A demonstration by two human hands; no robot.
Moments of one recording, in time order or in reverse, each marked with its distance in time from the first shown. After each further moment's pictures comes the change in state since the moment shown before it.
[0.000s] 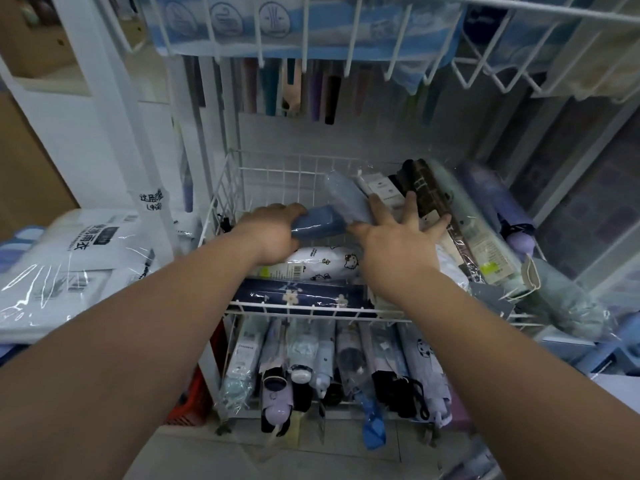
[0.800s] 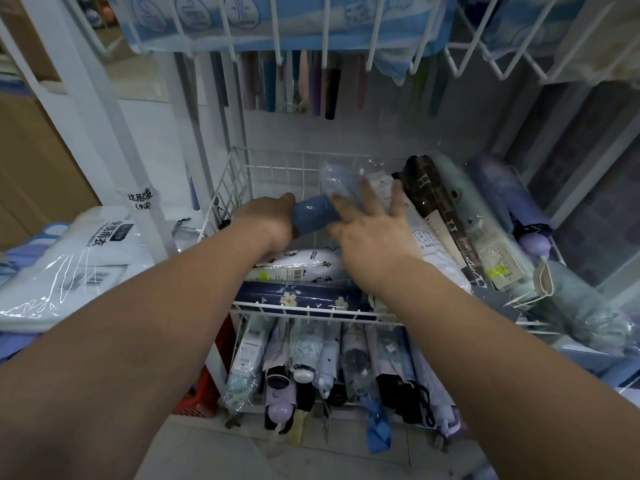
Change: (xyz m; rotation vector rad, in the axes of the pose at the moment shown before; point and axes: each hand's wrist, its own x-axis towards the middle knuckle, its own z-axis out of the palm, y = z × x) left_hand 0.026 0.000 -0.003 0.164 -0.029 -0.254; right_hand 0.016 -0.011 -0.006 -0.127 0.091 -0.345
